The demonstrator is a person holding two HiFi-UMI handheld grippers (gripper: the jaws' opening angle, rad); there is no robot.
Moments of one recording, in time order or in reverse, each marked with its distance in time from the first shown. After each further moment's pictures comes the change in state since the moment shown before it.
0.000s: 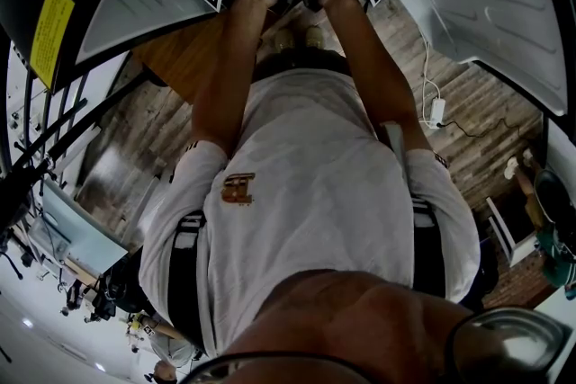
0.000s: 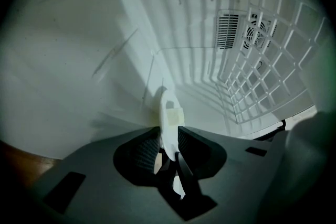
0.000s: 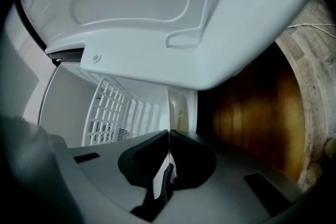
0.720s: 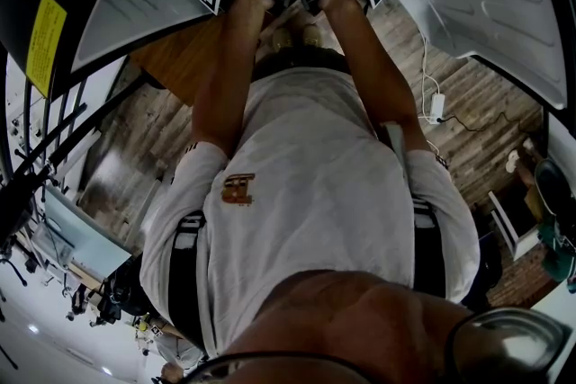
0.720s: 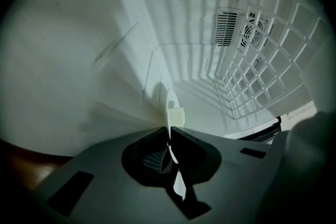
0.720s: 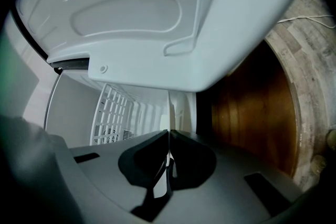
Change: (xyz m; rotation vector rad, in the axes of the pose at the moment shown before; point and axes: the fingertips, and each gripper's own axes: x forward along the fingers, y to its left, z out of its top) left arm -0.007 0.009 -0.030 0.018 0.026 -0.049; right arm -0.034 -0.009 -0.002 0.058 -0.007 0.029
